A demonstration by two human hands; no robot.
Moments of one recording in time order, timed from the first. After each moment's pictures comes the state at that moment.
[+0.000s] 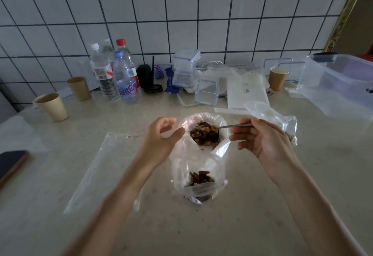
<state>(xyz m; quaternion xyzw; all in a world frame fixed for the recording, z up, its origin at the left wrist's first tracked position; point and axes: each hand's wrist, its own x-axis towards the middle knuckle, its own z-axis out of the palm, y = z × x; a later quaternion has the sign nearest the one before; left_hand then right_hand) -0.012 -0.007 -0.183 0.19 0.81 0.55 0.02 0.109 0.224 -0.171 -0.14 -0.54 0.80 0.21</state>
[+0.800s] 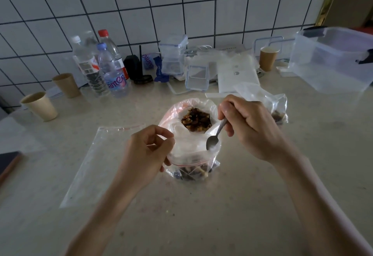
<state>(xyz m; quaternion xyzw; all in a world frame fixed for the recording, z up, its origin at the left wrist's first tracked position) 0.049 -0.030 -0.181 0.20 0.81 0.56 0.03 0.135 0.208 -0.152 0.08 -0.86 0.42 0.29</state>
